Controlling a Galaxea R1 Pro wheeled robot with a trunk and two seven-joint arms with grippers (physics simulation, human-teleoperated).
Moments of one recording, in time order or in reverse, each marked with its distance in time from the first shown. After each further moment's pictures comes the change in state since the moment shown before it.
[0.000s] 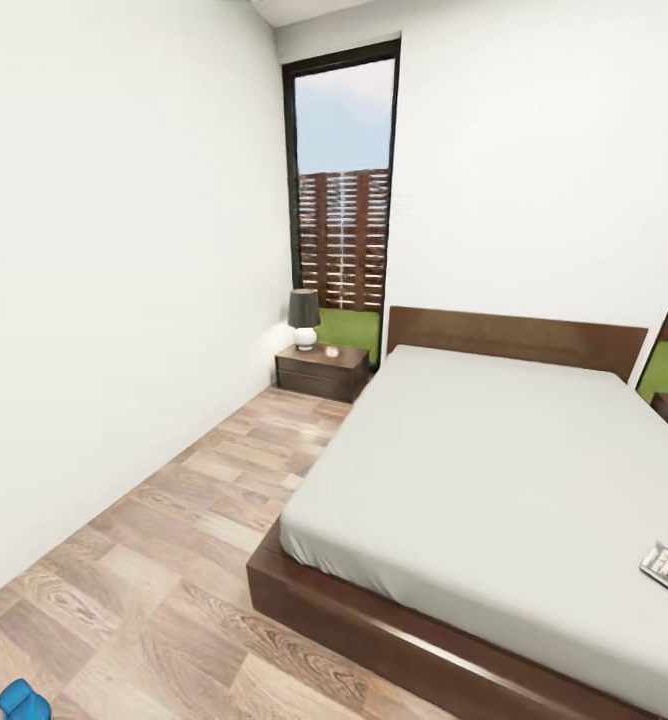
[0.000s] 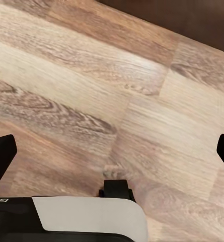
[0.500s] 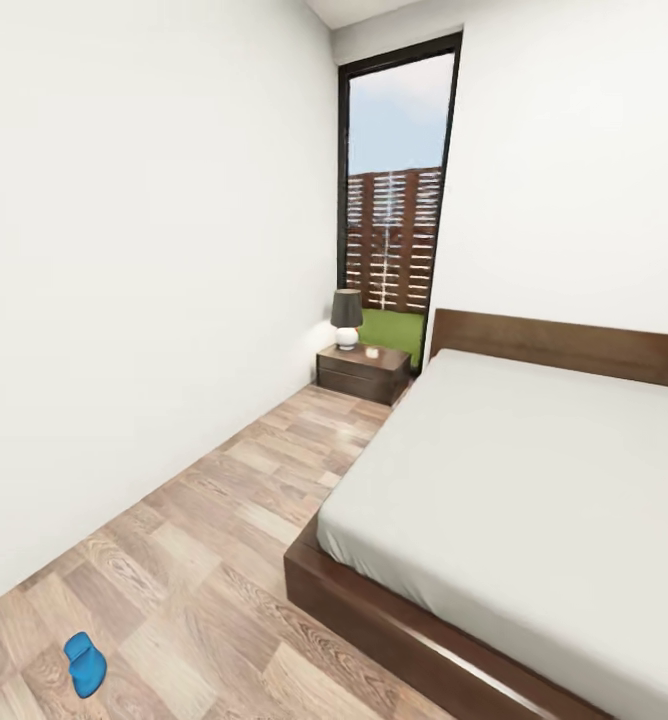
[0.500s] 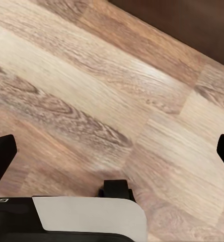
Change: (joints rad) left arm 0.000 0.000 0.000 0.000 0.001 0.000 0.000; right arm 0.000 0.000 0.000 0.000 0.000 0.000 0.000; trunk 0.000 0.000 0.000
